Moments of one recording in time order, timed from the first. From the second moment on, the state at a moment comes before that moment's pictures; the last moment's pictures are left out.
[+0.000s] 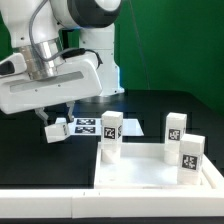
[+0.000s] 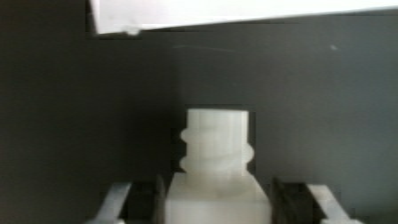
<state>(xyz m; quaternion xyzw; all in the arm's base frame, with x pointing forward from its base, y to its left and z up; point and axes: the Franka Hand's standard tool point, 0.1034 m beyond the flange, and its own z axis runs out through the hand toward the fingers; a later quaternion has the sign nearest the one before) 0.413 -0.099 0.036 -0.99 0.01 0.02 0.11</state>
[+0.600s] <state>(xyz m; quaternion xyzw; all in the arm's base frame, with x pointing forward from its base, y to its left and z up) 0.390 -0.125 0.024 -0.99 0.08 0.03 0.10</state>
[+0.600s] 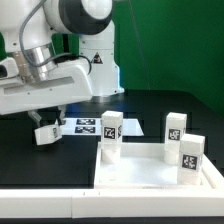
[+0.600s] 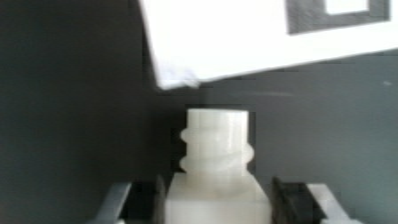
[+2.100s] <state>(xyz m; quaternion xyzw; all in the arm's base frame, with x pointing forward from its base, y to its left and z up) 0.427 -0.138 0.047 -0.91 0.14 0.36 0.16</state>
